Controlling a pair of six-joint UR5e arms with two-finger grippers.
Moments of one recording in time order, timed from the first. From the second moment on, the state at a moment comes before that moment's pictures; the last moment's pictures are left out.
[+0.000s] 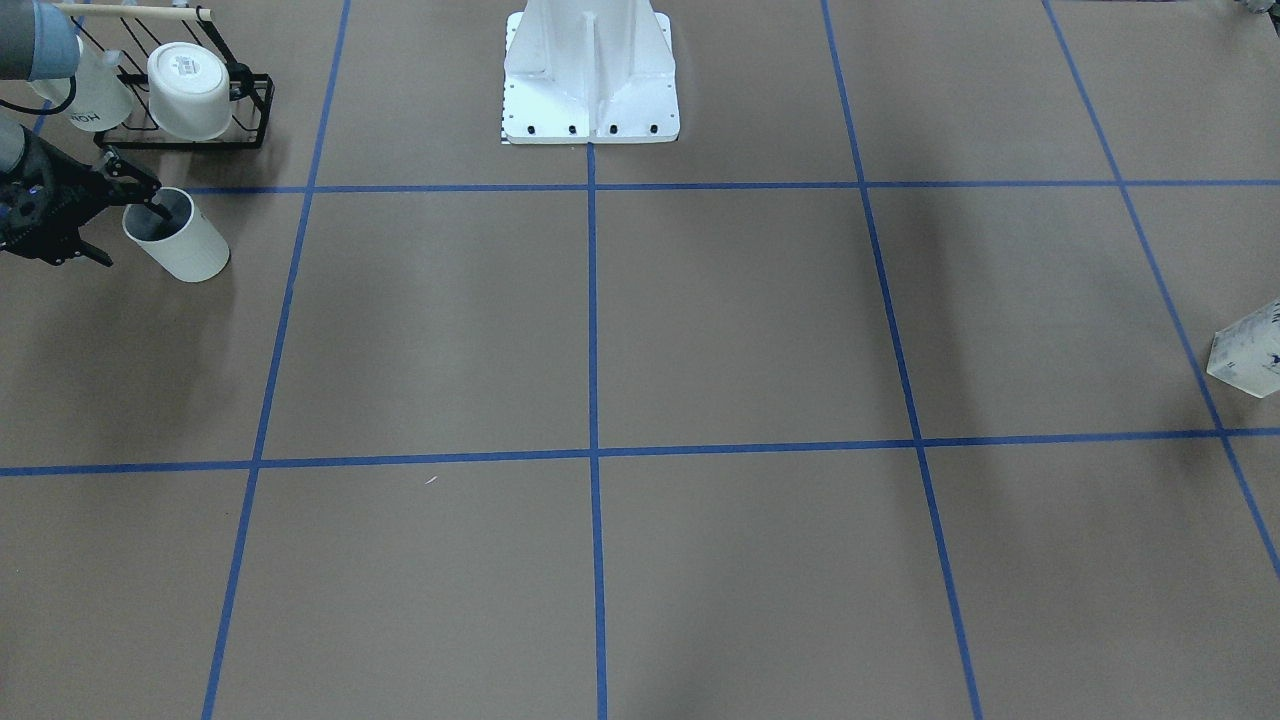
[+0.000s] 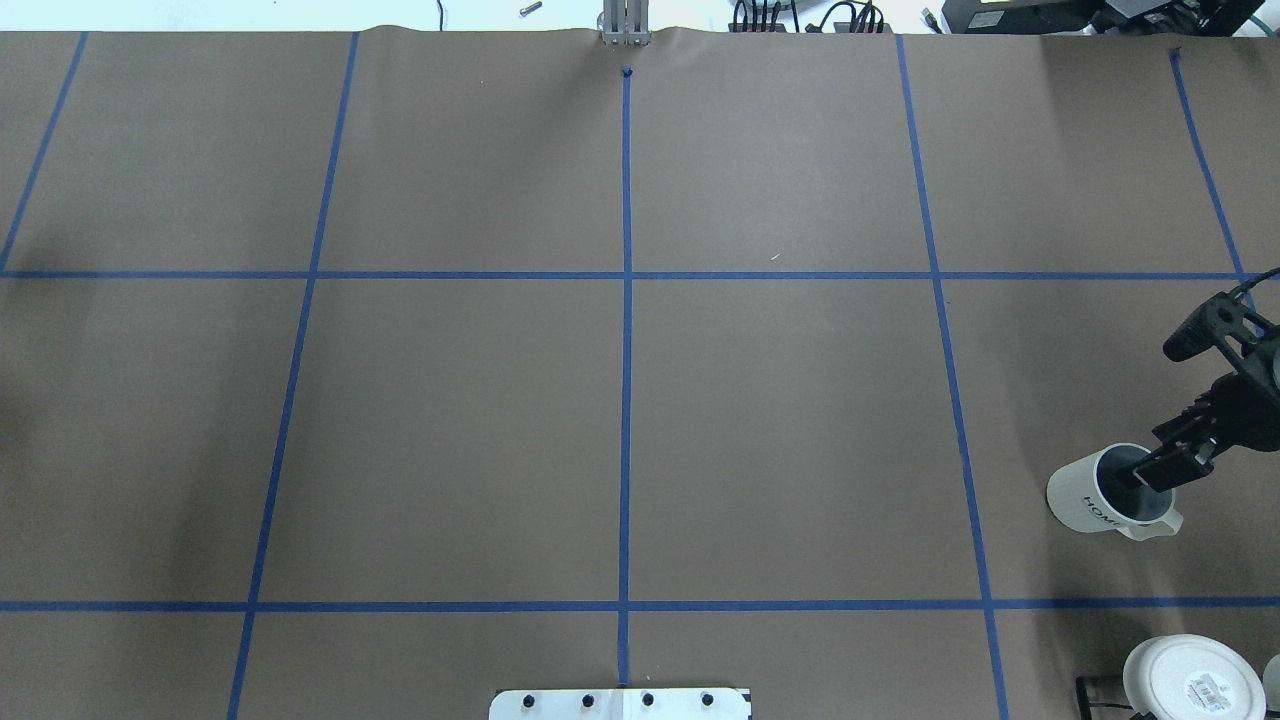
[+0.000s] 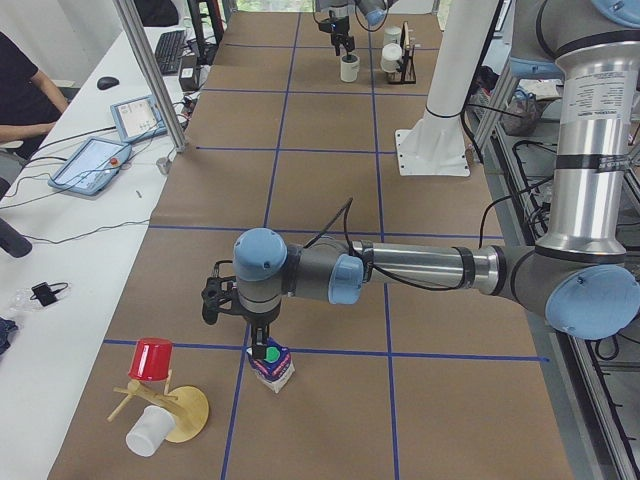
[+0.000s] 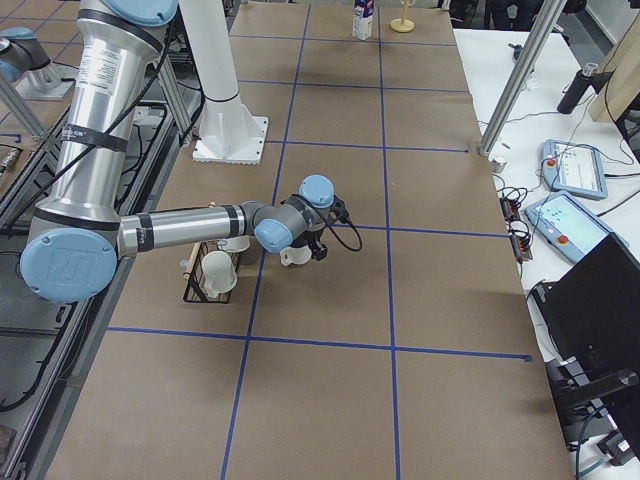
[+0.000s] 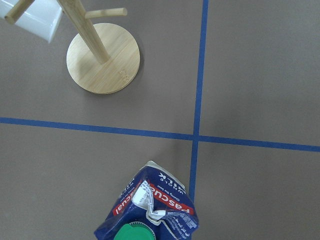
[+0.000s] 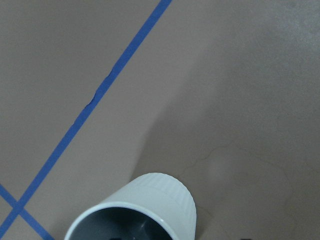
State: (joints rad) left arm -1.64 -1.57 -1.62 -1.66 -2.36 -0.14; right arm 0.92 -1.82 1.88 -1.03 2.35 0.21
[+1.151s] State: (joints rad) left arm -1.64 -1.58 -1.62 -1.66 -2.36 -0.15; right arm 1.04 -1.71 1.91 -1.18 2.43 0.23
